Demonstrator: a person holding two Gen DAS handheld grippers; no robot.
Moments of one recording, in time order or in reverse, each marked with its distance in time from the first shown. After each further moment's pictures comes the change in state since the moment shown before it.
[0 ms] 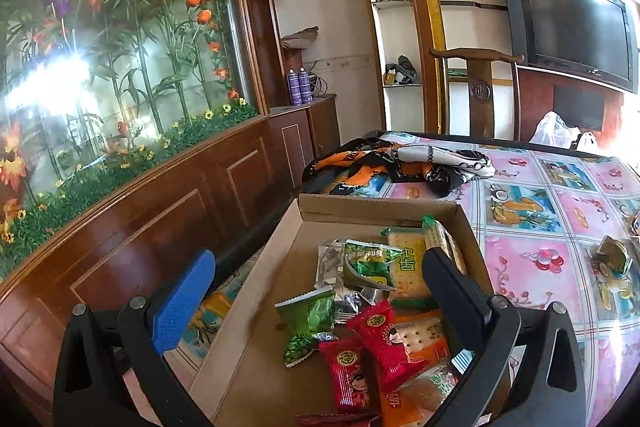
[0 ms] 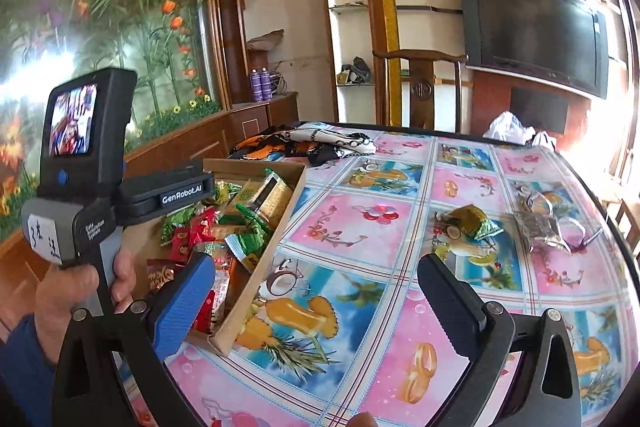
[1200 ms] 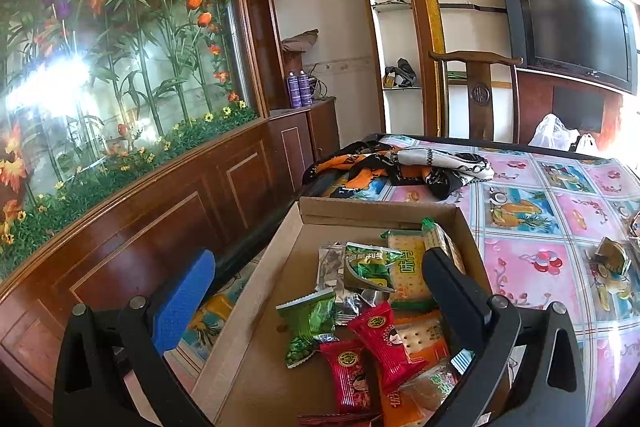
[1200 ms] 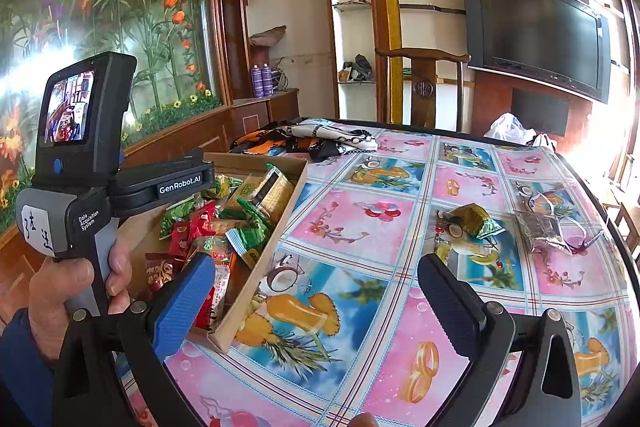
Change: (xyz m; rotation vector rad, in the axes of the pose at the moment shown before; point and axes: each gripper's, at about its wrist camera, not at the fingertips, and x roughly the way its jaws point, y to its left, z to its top) left arm -0.005 0.002 0.004 -0.001 -0.008 0.001; right arm 0.001 -0.002 -0.002 -0.004 0.009 0.003
